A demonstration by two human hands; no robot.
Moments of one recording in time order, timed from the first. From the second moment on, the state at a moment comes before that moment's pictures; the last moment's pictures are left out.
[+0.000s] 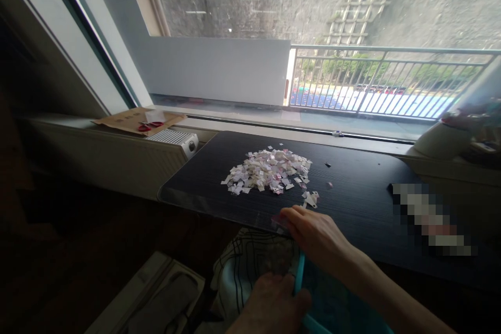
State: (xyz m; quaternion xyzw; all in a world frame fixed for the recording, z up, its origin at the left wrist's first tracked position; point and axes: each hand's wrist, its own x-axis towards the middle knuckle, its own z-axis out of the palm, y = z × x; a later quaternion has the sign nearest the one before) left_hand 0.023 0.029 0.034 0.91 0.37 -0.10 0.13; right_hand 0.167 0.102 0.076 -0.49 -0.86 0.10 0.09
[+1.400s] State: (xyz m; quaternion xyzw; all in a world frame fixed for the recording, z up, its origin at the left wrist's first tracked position) left_hand -0.032 0.026 0.022 0.86 0.48 -0.03 0.17; right_hand 0.230 0.106 0.079 -0.53 -0.84 0.01 0.07
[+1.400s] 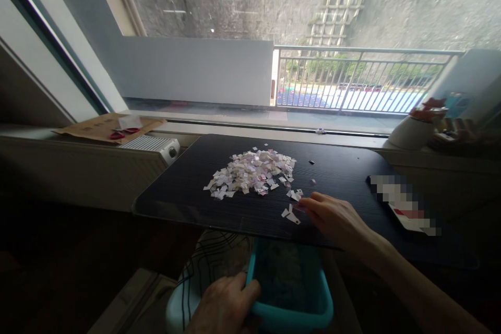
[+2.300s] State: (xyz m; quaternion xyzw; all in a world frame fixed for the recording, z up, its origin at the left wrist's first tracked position) left_hand -0.024 0.029 0.023 0.88 0.44 -0.05 0.17; right_hand 0.243 0.123 0.079 -0.57 -0.82 0.01 0.08
